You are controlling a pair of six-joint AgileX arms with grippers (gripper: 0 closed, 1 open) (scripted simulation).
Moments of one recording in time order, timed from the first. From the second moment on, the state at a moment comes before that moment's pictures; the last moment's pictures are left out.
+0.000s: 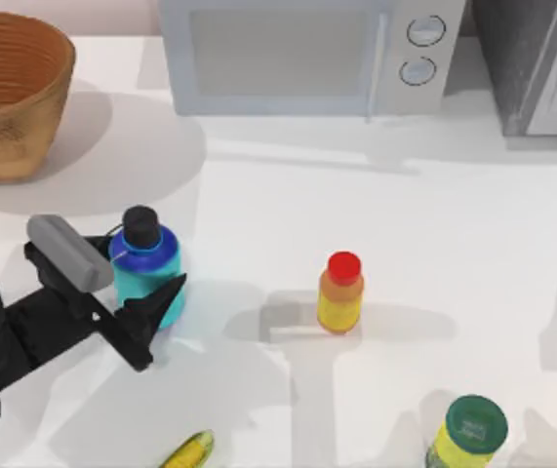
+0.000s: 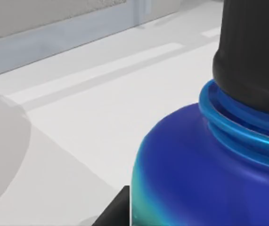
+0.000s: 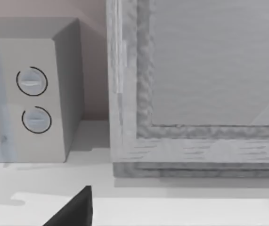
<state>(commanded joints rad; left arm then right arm) -0.15 2.06 0.28 1.52 0.66 0.17 0.00 0.00 0.00 0.00 0.00 0.00</state>
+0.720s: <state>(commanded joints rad) -0.04 1.94 0.70 1.08 0.90 0.30 0.00 0.00 0.00 0.00 0.00 0.00</state>
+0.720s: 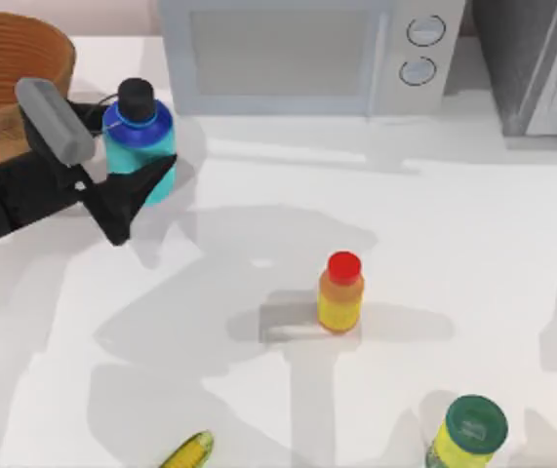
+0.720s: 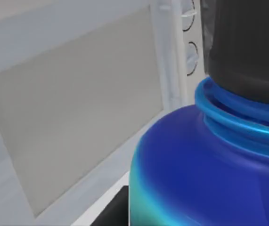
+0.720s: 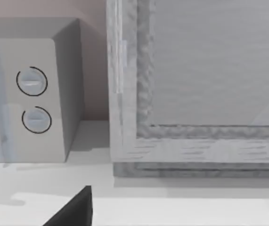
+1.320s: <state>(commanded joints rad) 0.30 1.92 1.42 0.18 1.23 0.42 0.00 0.00 0.00 0.00 0.00 0.00</state>
